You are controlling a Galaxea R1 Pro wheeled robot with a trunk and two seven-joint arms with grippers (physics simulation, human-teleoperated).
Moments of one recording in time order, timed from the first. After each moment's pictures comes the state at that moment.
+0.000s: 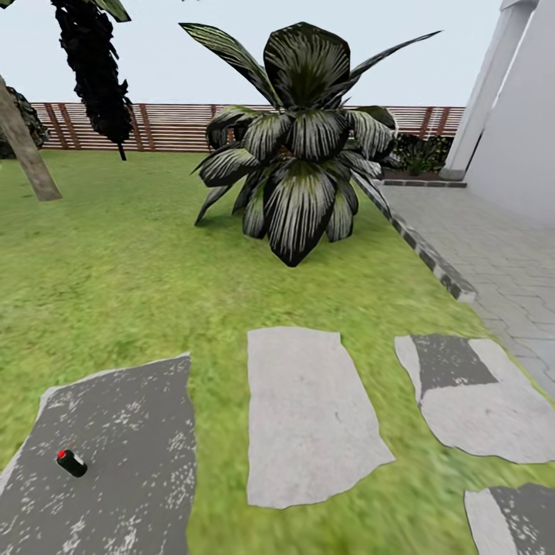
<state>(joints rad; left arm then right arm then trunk) -0.20 0.06 -0.01 -0.31 -0.05 -0.30 0.00 -0.26 -0.03 -0.05 -0.20 0.07 -0.43 -0.25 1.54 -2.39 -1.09</state>
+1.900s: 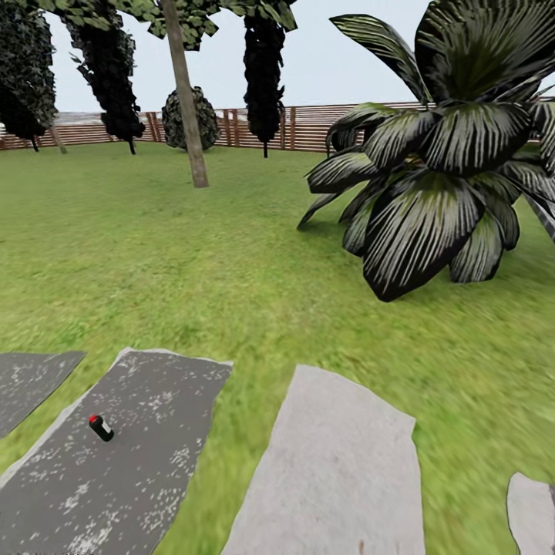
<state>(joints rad) -0.20 0.06 -0.01 -0.31 -0.05 -0.30 0.00 -0.26 -0.03 -0.05 -0.20 0.07 -0.43 -0.25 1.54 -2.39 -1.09</state>
